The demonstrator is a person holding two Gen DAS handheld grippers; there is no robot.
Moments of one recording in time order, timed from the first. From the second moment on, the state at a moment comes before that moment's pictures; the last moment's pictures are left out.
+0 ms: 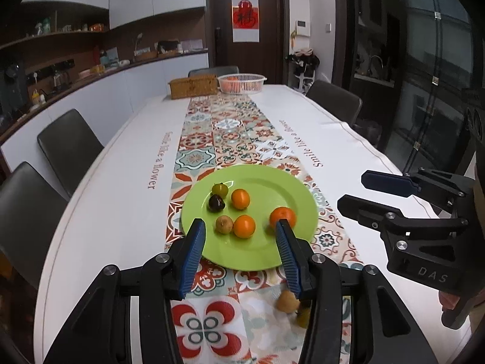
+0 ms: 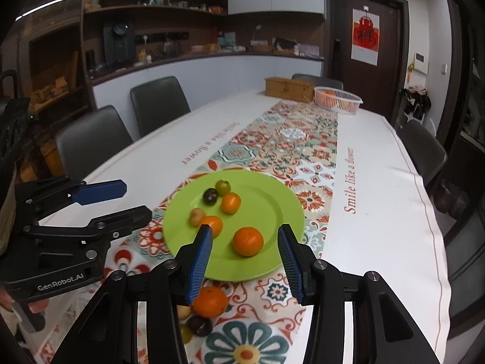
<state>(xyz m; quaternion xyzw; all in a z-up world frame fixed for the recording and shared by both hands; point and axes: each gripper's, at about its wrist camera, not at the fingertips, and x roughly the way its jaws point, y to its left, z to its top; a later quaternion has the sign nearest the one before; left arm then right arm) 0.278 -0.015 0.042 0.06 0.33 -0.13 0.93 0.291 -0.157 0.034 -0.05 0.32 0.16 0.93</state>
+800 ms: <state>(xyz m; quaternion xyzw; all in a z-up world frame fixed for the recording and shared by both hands) 0.177 -0.039 0.025 0.06 0.32 -0.14 0.94 0.197 -0.172 0.024 -0.08 0.31 0.19 0.93</state>
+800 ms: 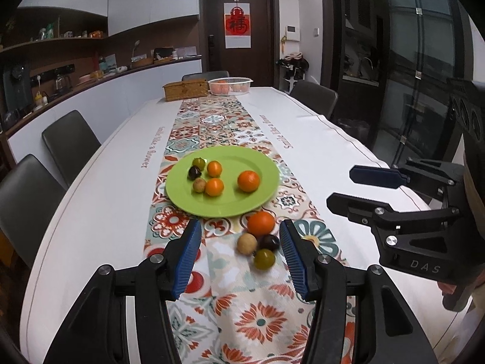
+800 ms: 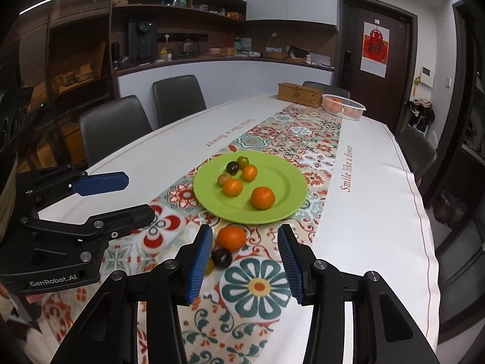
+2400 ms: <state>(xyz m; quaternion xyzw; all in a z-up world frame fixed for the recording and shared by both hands) 0.236 -0.066 -0.074 0.04 0.44 -0.17 0.88 0.224 -0.180 -0.056 -0.06 0.40 0.20 0.89</state>
